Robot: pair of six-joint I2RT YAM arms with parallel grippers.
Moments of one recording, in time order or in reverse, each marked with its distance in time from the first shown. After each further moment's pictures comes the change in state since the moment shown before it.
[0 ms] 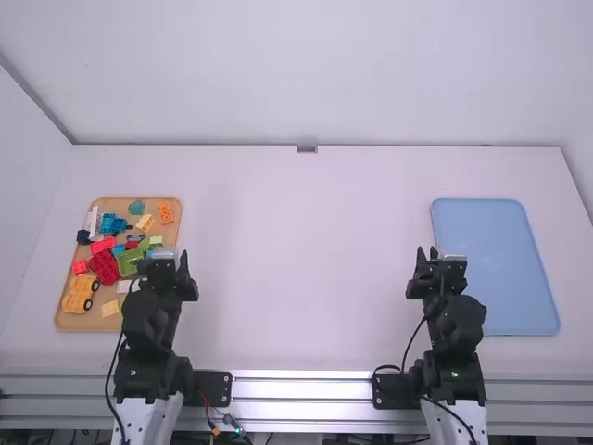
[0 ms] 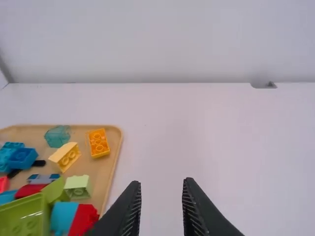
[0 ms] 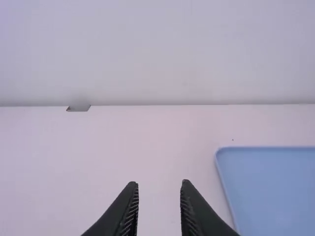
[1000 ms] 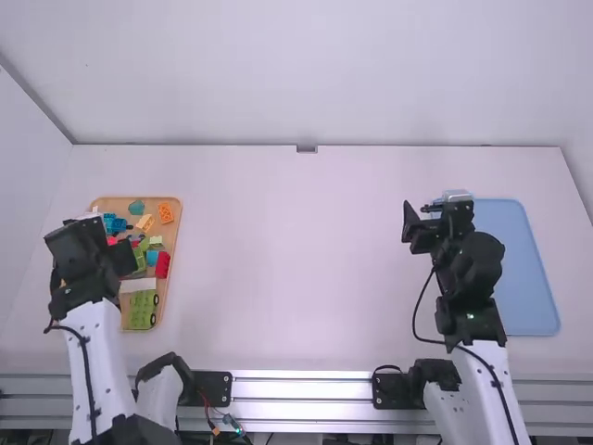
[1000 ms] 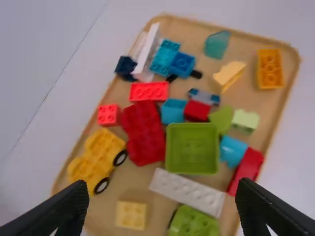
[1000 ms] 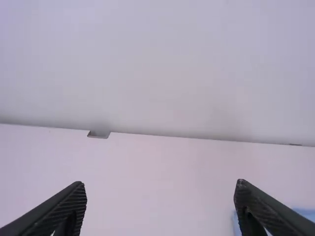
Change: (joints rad) left arm 0.552 0.767 0.584 -0.362 -0.073 0.179; right arm -0.012 0.537 0.401 0.113 -0.124 -0.031
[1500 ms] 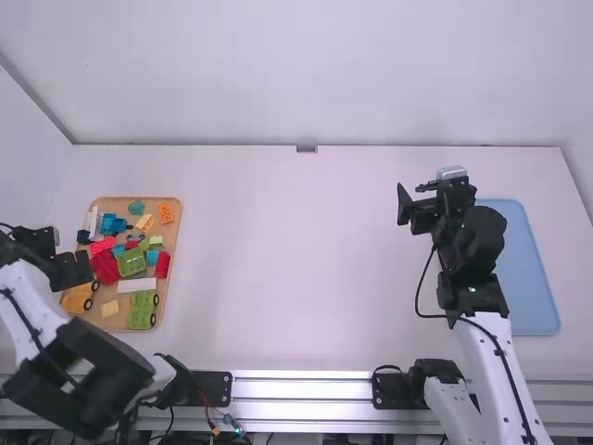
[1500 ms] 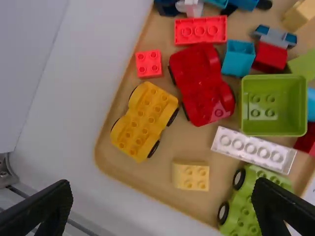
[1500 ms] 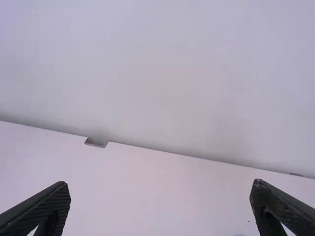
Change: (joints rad) left arm 0.371 0.419 0.366 -0.300 0.196 0.344; right arm -0.001 0.156 0.121 0.043 -0.040 -0.093
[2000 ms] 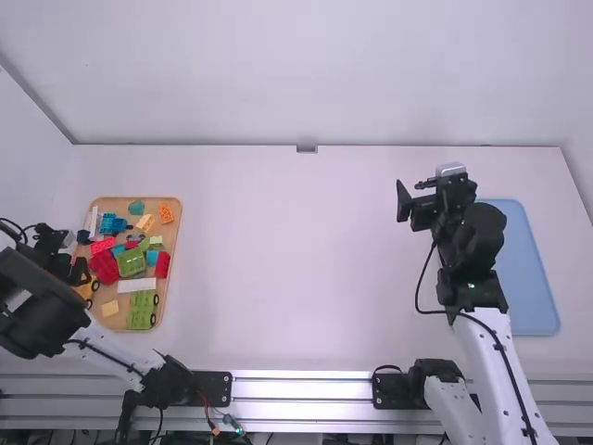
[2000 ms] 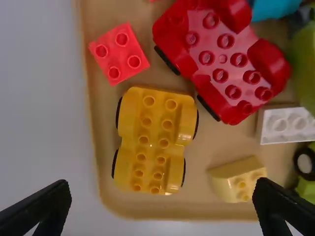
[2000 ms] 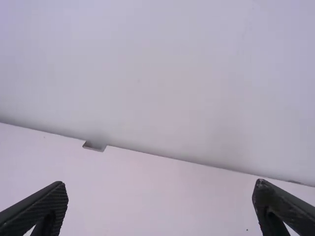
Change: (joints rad) left arm 0.021 0.553 0.358 -0.174 -0.038 0.388; right arm 0.000 0.023 0.007 0.035 -0.004 -0.011
